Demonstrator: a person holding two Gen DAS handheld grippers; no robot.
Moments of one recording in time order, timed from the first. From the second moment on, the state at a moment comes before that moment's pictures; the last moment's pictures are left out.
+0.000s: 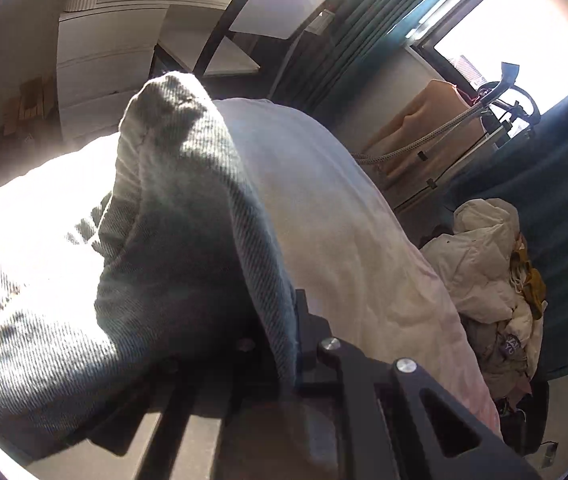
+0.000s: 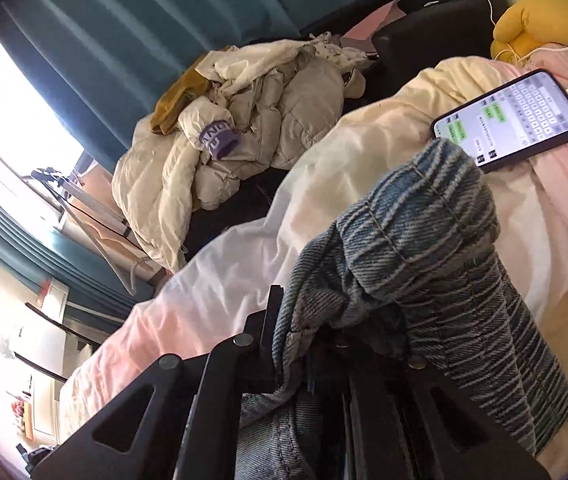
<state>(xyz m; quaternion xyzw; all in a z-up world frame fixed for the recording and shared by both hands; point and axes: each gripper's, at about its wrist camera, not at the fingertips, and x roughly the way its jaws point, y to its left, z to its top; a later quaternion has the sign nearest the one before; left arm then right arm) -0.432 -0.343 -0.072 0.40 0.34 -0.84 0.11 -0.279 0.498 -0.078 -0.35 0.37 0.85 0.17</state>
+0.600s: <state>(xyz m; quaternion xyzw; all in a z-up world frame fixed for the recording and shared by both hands) -0.280 -0.303 -0.052 0.31 0.45 -0.84 0.05 -0.176 0.476 -0.035 -0.25 0.35 0.90 0.06</state>
